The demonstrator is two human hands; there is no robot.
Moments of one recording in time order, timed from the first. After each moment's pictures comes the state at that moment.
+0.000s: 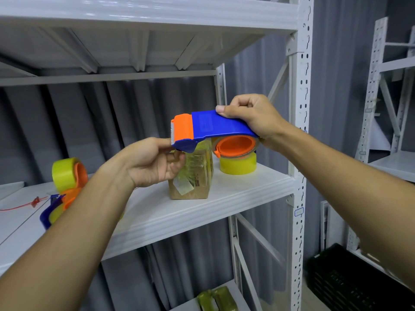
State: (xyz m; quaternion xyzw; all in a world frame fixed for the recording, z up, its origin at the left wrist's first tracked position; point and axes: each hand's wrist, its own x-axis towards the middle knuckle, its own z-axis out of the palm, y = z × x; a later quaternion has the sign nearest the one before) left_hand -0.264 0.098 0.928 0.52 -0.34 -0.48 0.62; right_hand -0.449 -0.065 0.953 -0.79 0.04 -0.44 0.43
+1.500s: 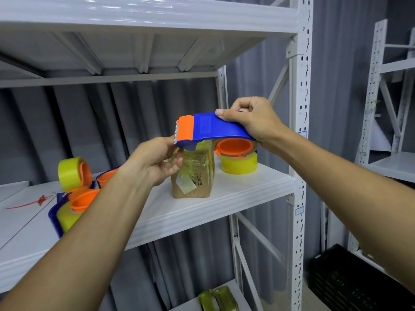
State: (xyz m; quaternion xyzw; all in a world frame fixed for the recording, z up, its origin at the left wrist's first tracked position) left_hand -0.287 0.092 0.926 0.58 -0.24 -0.30 0.72; right_hand -0.443 -0.062 0.948 -0.78 0.07 -0.49 0.38
